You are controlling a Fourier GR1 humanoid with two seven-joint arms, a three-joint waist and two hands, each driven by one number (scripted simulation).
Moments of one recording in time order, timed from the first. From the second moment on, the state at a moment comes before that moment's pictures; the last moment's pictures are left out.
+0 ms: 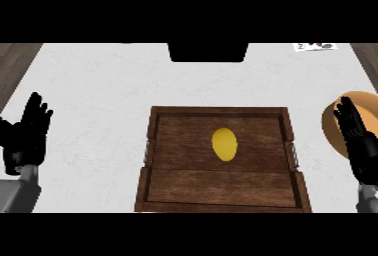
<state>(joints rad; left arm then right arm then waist) -0.16 0.47 -0.05 -1.35 0.38 0.44 0.13 -0.04 -0.40 -0.03 -1.43 -0.13 -0.10 -0.13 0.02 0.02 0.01</state>
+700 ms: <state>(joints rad) -0.35 0.40 -0.16 -1.48 0.36 0.31 0.01 -0.59 -0.66 0.29 -1.46 0.09 0.40 -0.28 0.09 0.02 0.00</state>
